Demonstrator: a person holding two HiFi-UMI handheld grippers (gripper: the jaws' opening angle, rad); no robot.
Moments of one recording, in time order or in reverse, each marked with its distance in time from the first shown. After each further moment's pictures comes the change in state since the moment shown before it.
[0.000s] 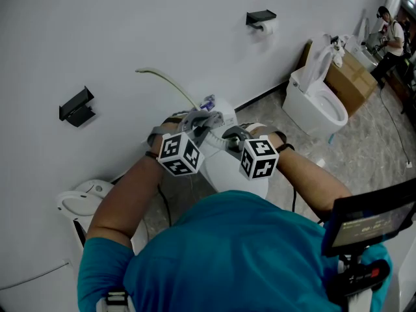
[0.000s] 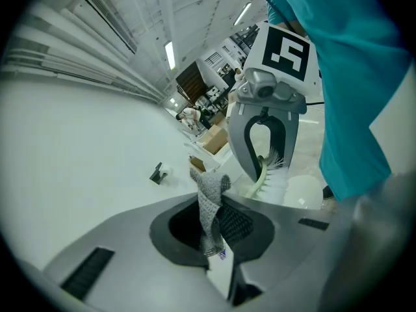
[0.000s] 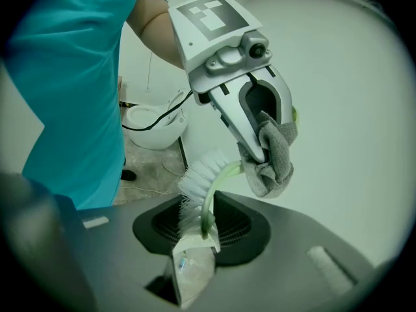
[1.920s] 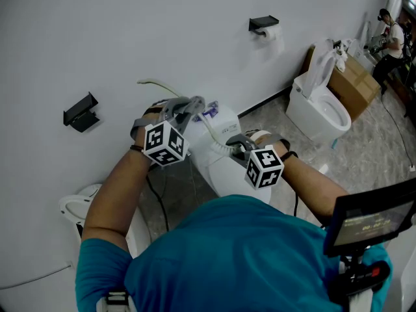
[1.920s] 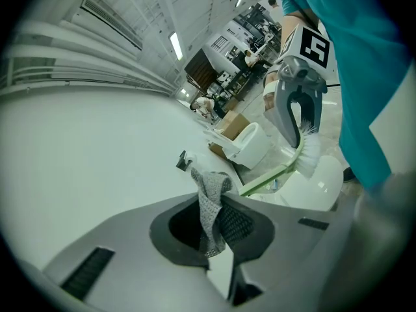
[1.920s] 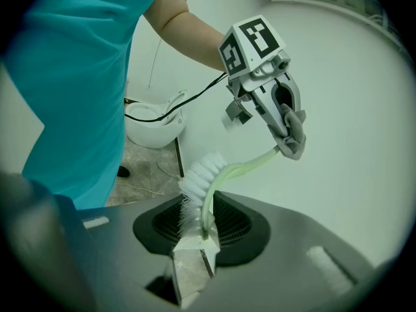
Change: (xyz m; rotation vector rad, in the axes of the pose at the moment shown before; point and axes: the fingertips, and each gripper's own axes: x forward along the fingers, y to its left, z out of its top) left arm -0.032 0.077 -0.039 0.038 0.116 0.173; right arm -0.004 0.004 0.001 -0.066 -0.028 -0.067
